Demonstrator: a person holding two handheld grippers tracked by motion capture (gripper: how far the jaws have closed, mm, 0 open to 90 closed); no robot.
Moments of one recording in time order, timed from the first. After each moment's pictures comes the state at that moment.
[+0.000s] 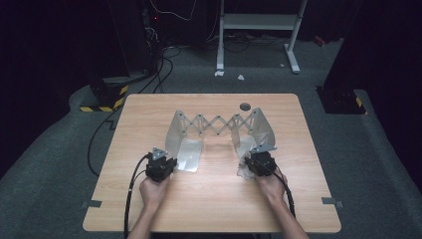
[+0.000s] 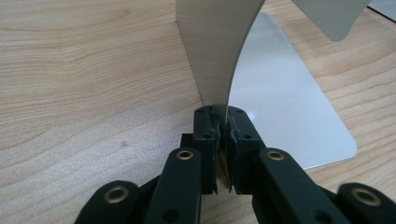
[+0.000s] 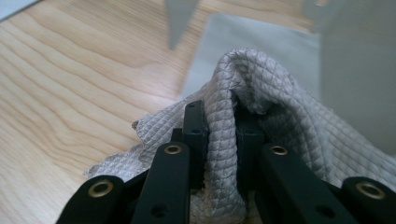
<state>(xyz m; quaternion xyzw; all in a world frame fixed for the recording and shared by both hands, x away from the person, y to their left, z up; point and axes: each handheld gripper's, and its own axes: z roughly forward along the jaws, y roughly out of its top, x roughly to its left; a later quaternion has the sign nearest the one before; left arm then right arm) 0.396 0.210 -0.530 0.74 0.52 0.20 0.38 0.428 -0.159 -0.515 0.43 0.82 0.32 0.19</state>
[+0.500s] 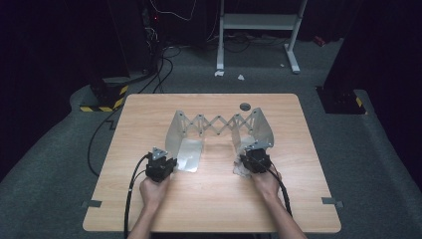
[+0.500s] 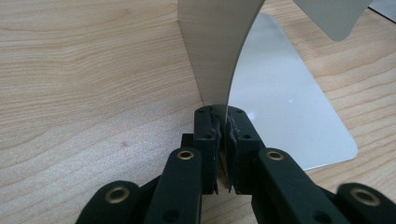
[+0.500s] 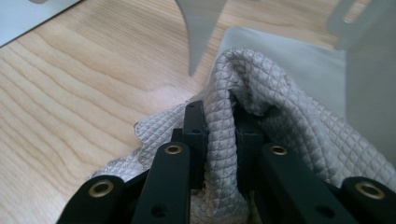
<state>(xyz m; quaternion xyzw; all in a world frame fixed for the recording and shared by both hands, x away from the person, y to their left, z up) 0.396 0.210 -0.530 0.74 0.52 0.20 0.38 0.439 -0.143 -0.516 0.43 0.82 0.33 0.18</state>
